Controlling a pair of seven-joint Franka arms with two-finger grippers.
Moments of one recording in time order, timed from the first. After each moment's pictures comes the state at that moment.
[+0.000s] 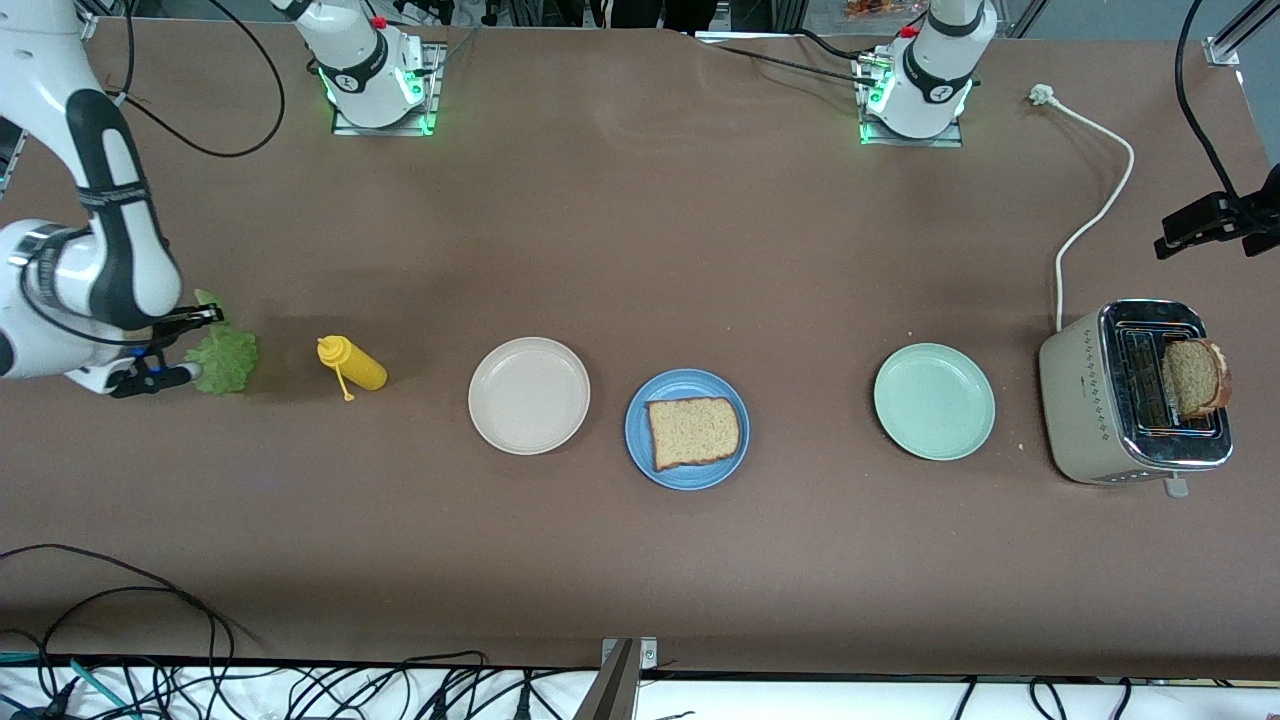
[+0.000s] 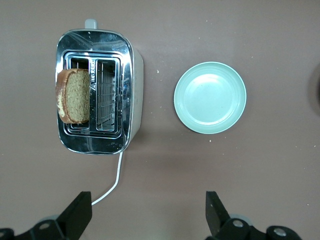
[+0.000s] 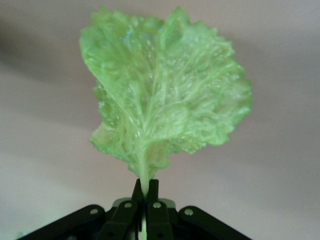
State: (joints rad) left arm 0.08 0.00 0.06 -1.64 0.03 1.57 0.10; right arm -0.17 0.51 -0.11 -1.77 -0.07 1.82 -0.47
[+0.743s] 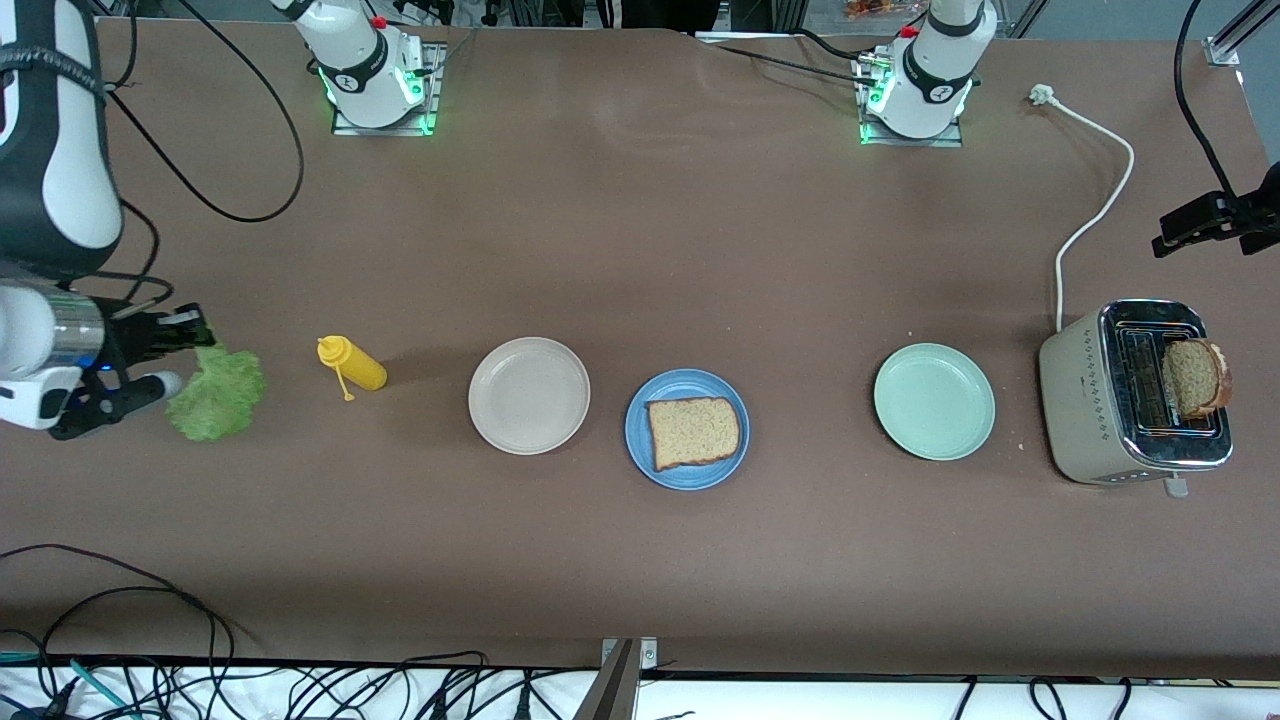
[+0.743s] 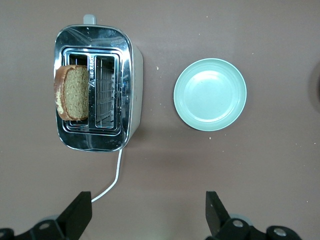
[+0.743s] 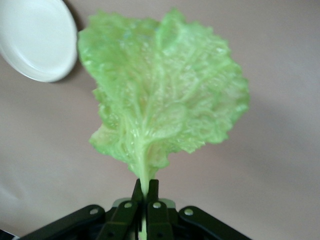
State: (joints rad) left arm 0.09 0.01 0.06 -1.64 0.03 1.55 0.10; right arm -0.16 0.48 0.22 -1.27 -0.05 1.44 -0.38
